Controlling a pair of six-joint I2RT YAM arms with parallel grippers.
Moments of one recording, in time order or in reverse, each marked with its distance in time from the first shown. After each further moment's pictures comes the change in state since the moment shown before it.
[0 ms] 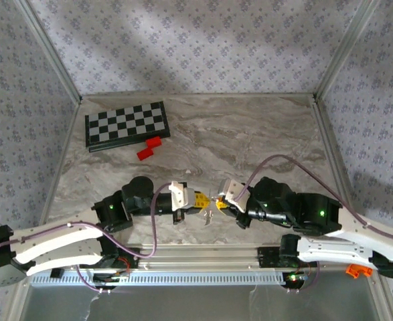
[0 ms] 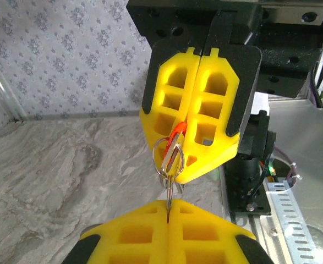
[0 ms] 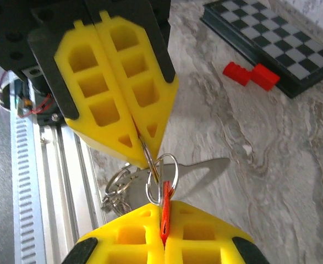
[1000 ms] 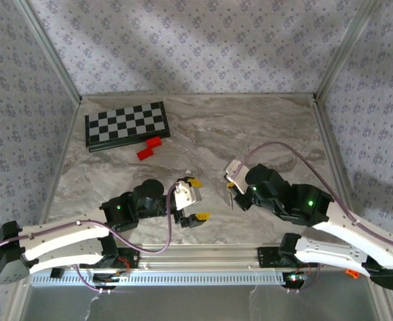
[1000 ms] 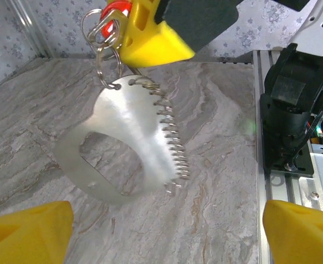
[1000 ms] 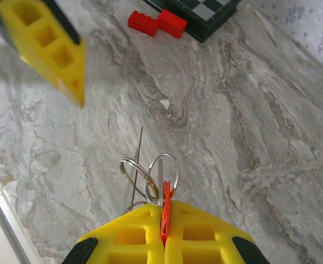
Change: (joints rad) left arm 0.003 0.038 -0.069 -0.044 -0.156 -0.025; right arm -0.220 0.076 -0.001 -0.046 0.151 0.042
